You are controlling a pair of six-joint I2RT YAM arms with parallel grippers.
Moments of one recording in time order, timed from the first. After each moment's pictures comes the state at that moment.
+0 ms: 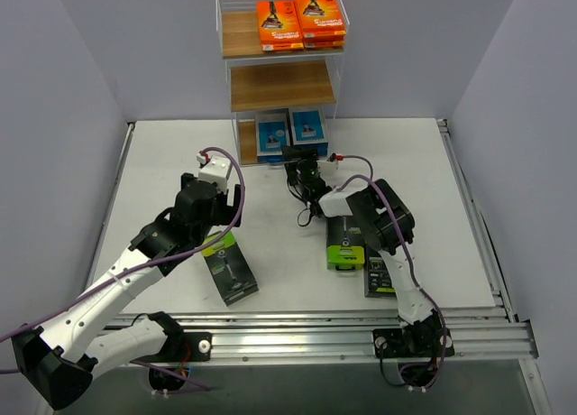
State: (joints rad) left arm -0.68 1.01 0.97 -0.43 -0.44 -0.15; right arm 0.56 2.30 1.32 0.76 0.37 1.55
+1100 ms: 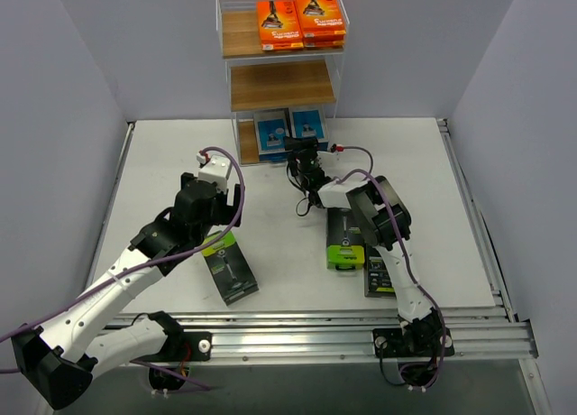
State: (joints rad) left arm -0.68 1.01 0.97 -0.43 -0.44 -0.15; right arm 0.53 2.38 1.50 0.65 0.39 1.51
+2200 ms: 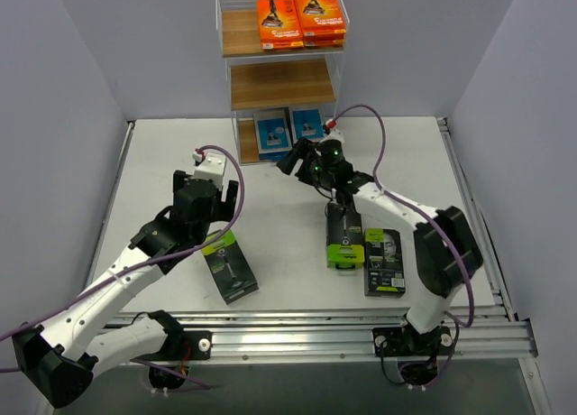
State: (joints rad) left arm -0.67 1.01 0.97 -0.44 -0.58 -0.11; right arm 0.56 1.78 1.24 0.14 0.00 0.86
